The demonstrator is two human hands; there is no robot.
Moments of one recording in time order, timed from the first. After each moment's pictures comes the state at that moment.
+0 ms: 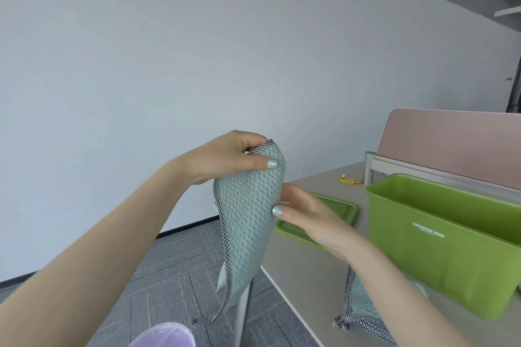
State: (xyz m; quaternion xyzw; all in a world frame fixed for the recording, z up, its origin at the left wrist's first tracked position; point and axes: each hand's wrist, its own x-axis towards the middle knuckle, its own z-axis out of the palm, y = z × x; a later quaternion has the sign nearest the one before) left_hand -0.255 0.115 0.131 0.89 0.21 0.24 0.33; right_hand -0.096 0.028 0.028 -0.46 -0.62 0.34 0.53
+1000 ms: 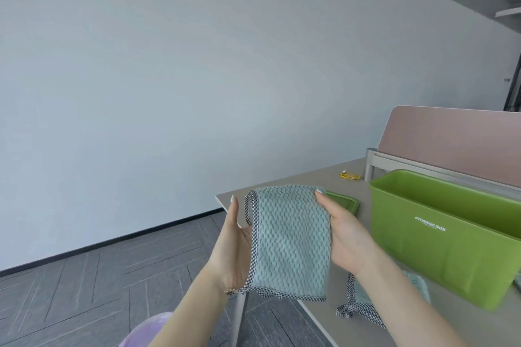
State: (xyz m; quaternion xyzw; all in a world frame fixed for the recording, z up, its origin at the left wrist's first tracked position) left_hand -0.253 0.091 -0.020 0.37 0.16 0.23 0.89; right_hand -0.097 0.011 0.014 -0.41 -0.31 0.57 0.64
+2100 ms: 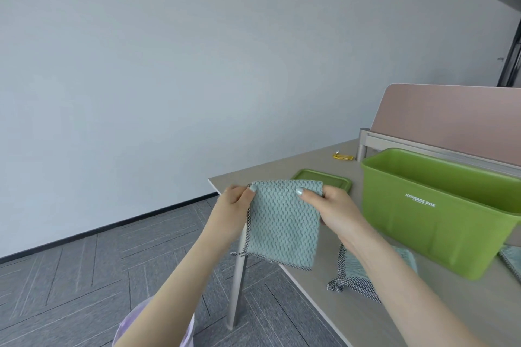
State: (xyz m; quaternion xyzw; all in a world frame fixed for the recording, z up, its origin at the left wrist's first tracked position) left_hand -0.242 0.107 -0.021 0.74 0.38 0.38 0.40; right_hand -0.079 0.014 -0.008 -0.62 -0.45 0.28 0.58
